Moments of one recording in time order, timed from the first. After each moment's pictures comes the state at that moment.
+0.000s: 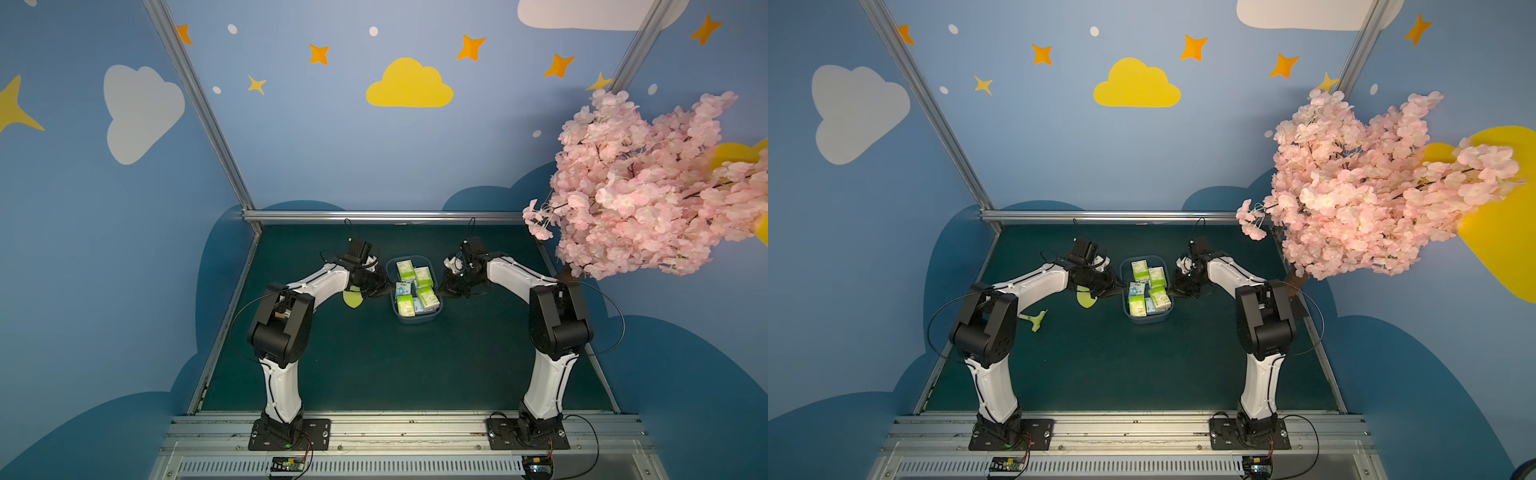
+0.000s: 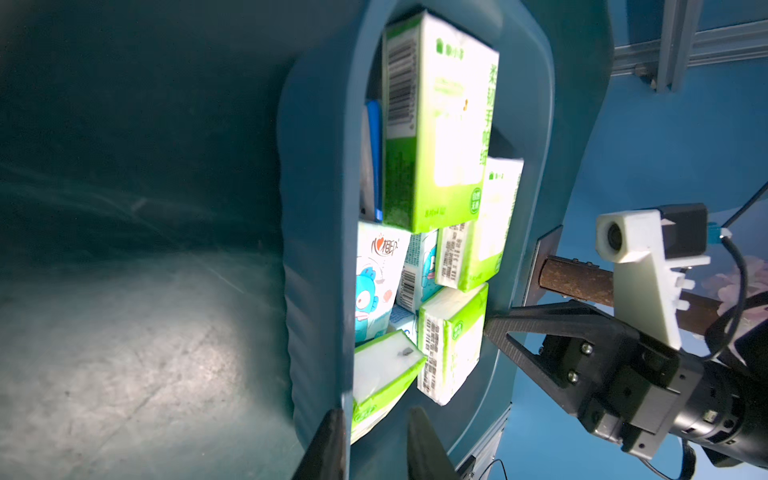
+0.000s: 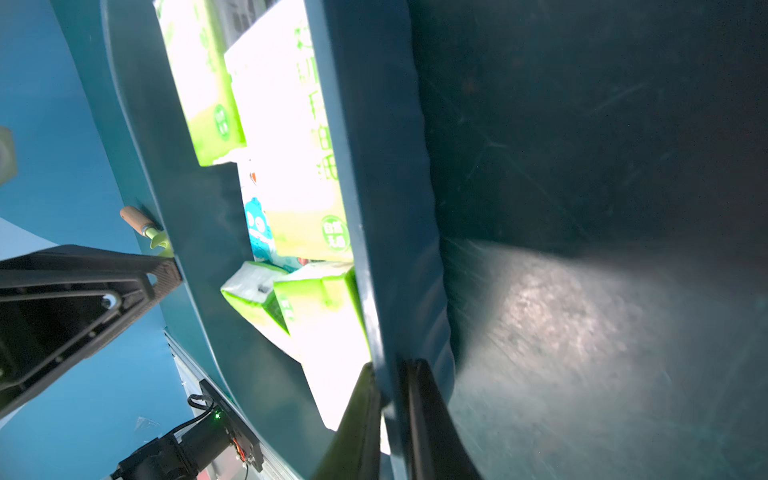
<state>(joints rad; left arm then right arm) -0.37 1.94 1.37 -0.43 0.57 -0.81 0.33 1.97 1.42 -0.68 -0.56 0.44</state>
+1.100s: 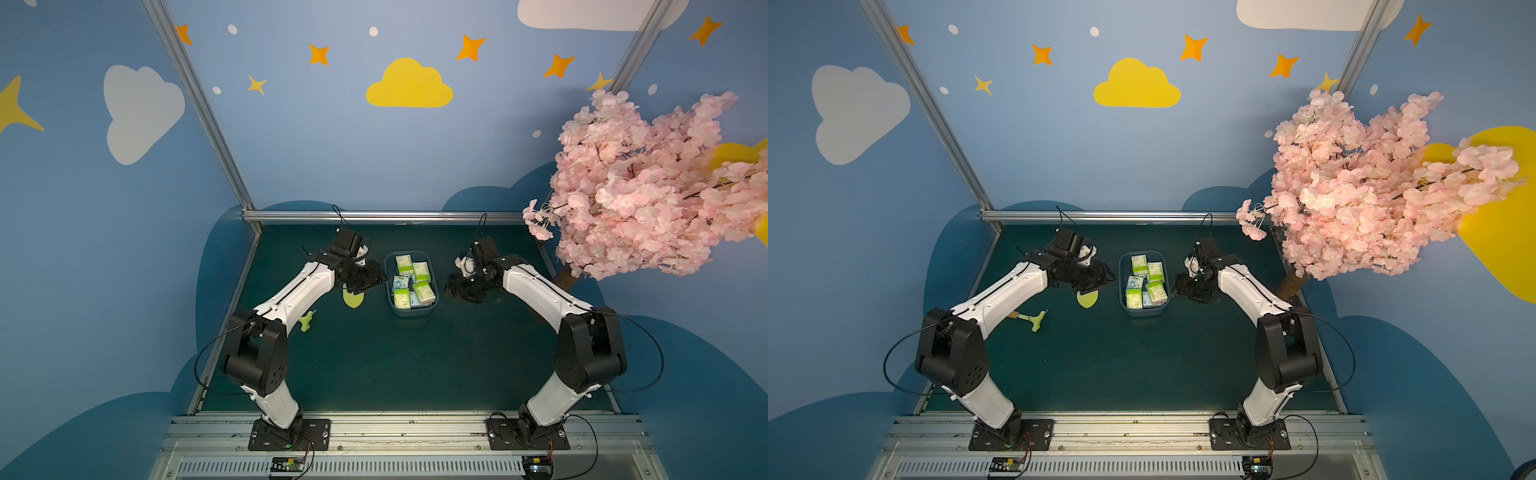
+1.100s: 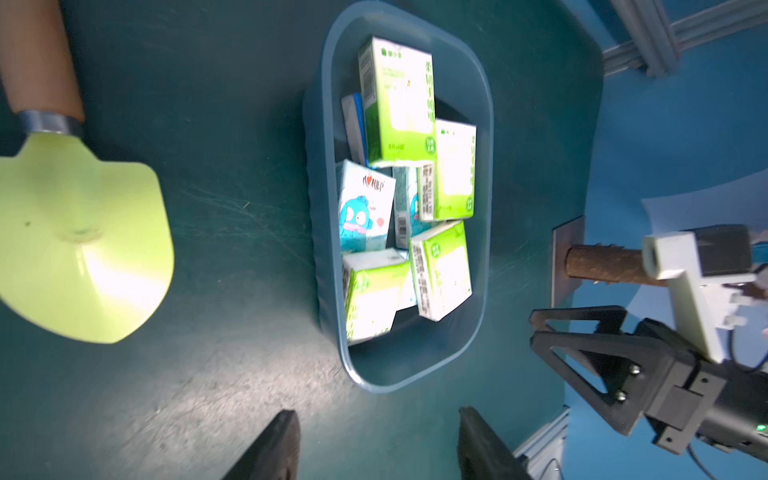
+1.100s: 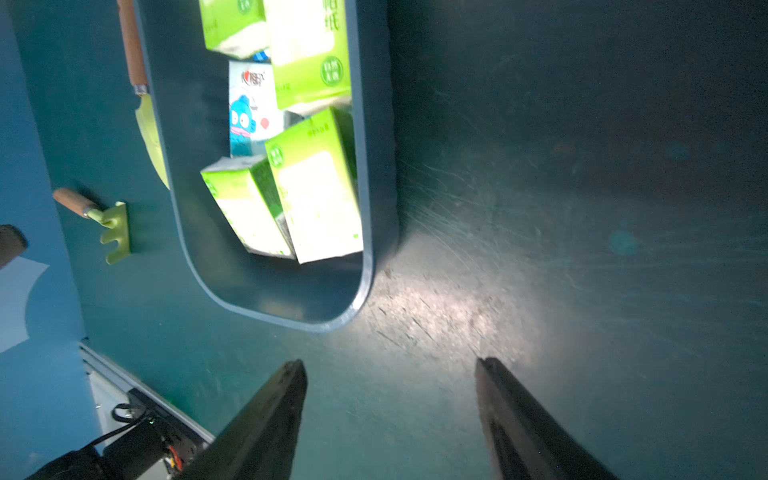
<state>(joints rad) -0.39 1.67 1.37 -0.69 0.37 -0.64 0.35 1.66 1.26 -0.79 -0.33 0.35</state>
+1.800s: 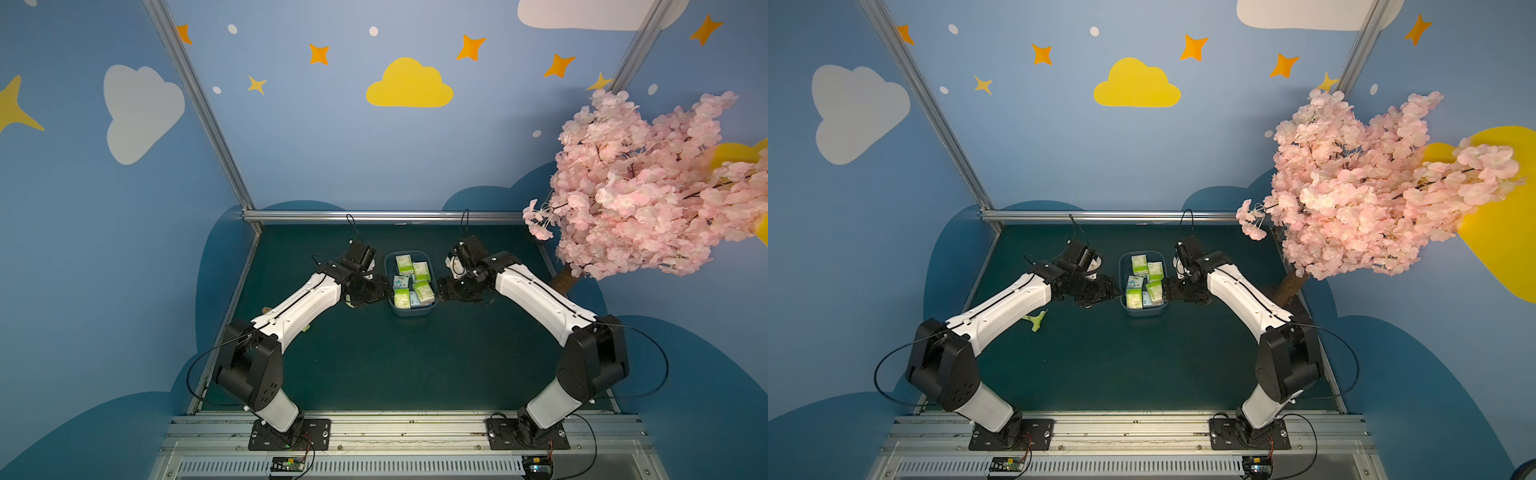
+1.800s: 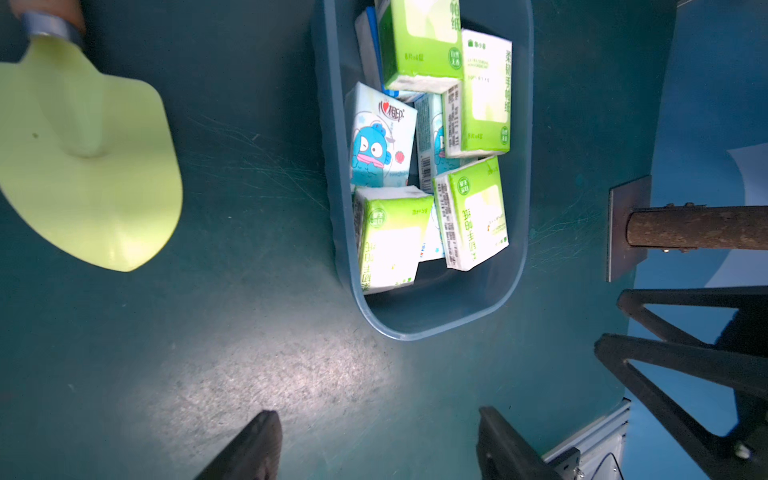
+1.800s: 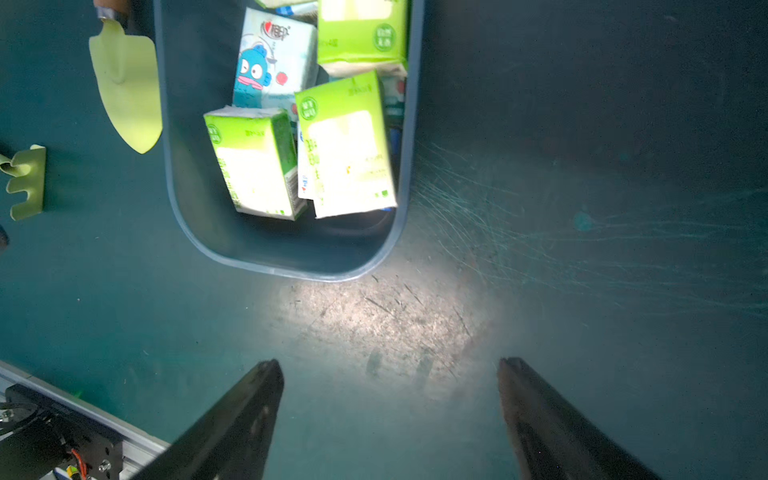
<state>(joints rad) -0.48 1.61 1.28 -0.70 0.28 -0.67 0.52 1.67 1.41 -0.94 -0.13 0.31</state>
